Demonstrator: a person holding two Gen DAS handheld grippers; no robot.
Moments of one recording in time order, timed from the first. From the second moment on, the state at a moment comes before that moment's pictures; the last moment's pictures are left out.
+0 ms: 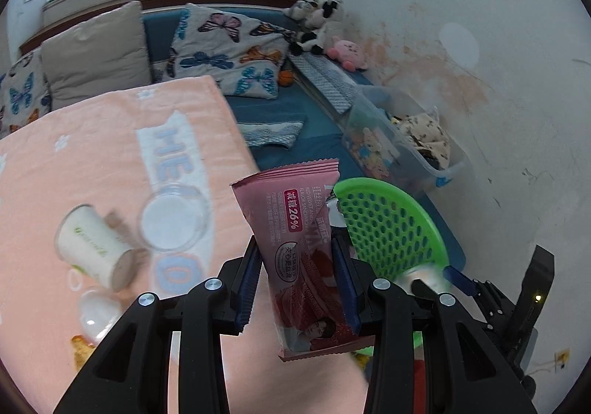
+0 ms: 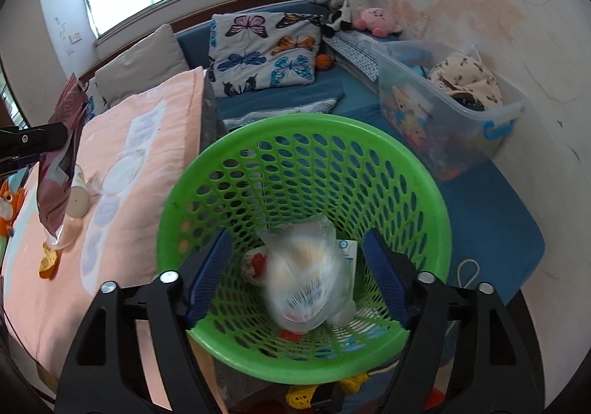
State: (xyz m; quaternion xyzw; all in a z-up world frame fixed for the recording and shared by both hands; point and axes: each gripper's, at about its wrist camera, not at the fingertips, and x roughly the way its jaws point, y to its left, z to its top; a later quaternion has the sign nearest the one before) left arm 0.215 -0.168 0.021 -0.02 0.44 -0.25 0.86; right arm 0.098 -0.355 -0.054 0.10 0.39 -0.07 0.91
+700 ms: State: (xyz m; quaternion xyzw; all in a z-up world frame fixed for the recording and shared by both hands) left arm 0.218 -0.242 -0.005 0.03 0.45 -0.31 0.84; right arm 0.065 -0.365 -0.039 0.12 0.37 -0.08 0.92
